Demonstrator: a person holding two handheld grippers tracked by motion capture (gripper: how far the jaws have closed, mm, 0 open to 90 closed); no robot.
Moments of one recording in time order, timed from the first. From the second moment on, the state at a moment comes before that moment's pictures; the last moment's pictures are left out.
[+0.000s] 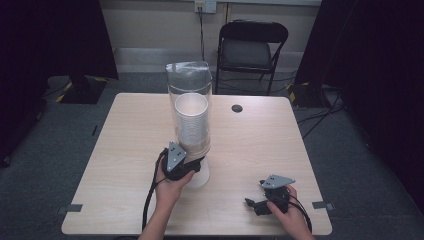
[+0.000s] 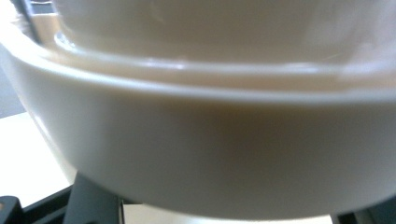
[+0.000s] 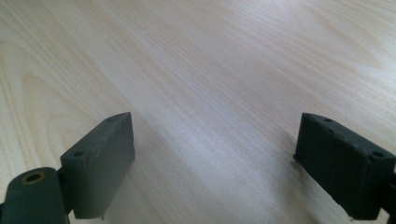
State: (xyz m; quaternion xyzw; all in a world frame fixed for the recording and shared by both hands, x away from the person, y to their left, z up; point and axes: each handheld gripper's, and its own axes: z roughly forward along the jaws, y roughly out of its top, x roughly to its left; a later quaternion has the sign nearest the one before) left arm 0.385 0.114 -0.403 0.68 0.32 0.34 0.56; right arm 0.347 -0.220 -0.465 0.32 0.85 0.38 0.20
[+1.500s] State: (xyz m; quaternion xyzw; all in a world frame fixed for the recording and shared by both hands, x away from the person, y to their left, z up) left arm 0.389 0.113 -0.451 0.79 0.36 0.30 0.40; right arm 0.347 -0.220 -0.465 0.32 0.85 0.38 0.20
